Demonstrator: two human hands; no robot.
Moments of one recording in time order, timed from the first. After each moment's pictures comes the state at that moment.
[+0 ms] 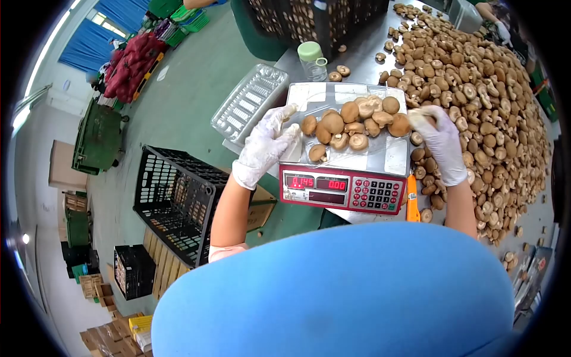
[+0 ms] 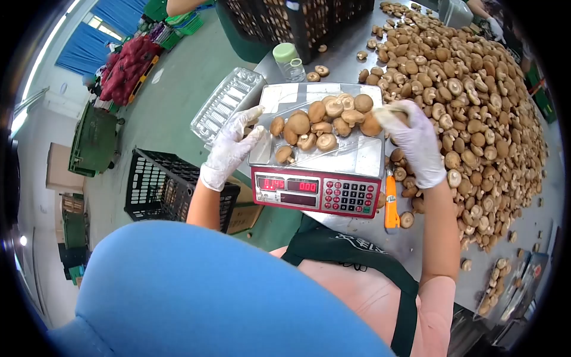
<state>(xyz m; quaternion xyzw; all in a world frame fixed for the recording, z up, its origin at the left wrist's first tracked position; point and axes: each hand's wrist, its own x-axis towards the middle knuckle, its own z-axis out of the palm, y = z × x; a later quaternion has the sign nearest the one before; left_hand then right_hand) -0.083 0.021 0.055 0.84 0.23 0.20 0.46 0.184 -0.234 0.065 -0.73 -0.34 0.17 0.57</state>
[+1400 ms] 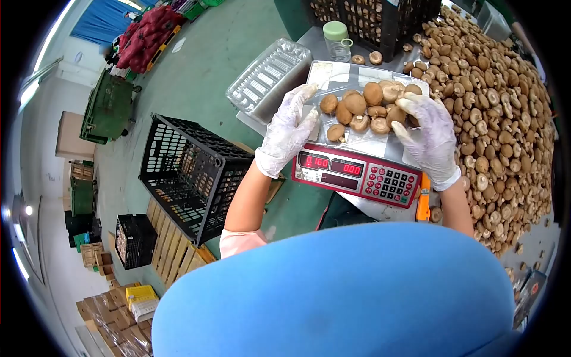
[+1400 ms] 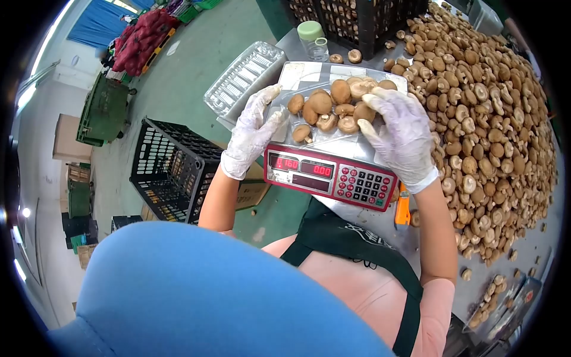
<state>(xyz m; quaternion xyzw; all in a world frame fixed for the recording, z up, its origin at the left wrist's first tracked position) -0.088 0.004 0.031 0.86 0.21 0.29 0.36 0.154 -0.203 0.046 -0.67 -0.63 -0.19 0.34</state>
